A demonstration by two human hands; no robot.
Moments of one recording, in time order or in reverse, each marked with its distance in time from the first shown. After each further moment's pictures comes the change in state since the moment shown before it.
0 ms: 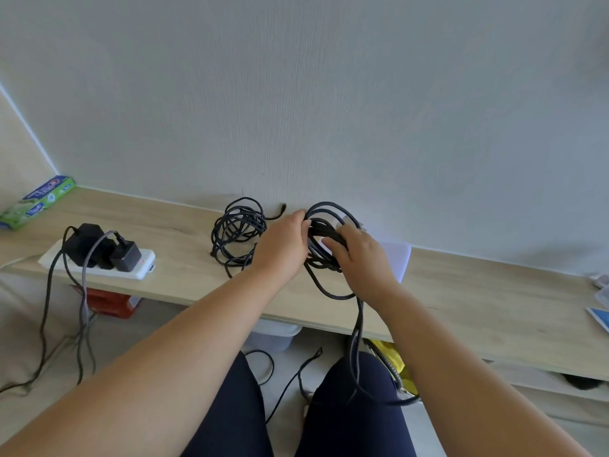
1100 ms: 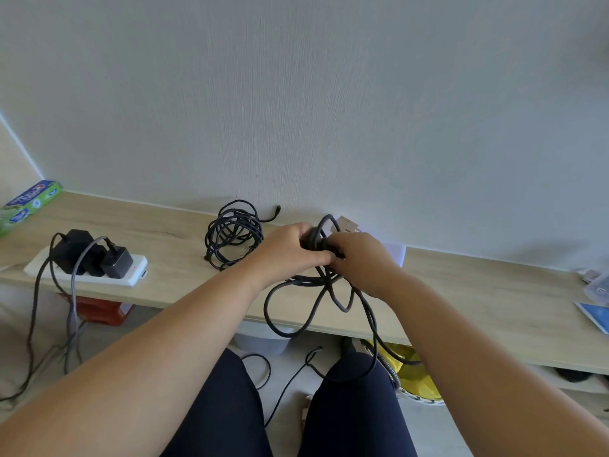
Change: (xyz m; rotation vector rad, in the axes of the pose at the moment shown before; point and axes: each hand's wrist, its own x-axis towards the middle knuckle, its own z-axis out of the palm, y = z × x) left_hand -0.005 0.008 -0.023 -0.344 -0.412 -0.135; right_hand 0.010 -0.012 -0.022 -0.313 -0.321 0.000
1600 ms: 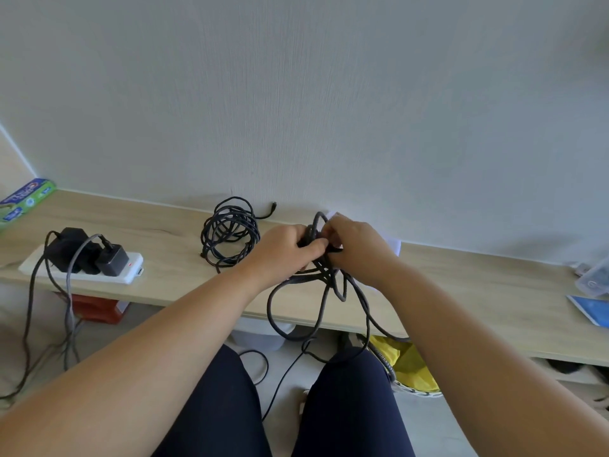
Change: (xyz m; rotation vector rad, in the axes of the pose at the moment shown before) left_hand -0.006 -0.002 0.007 0.003 0.009 0.097; right_hand -0.005 0.000 -0.007 0.082 0.070 0.041
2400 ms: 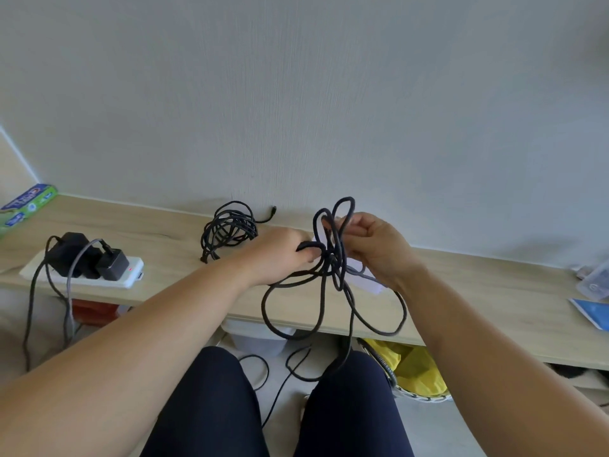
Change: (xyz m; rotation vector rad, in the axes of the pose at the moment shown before) left_hand 0.004 0.005 -0.015 0.349 -0.138 0.022; right_hand 0.002 0.033 0.002 1.283 -0.029 0.082
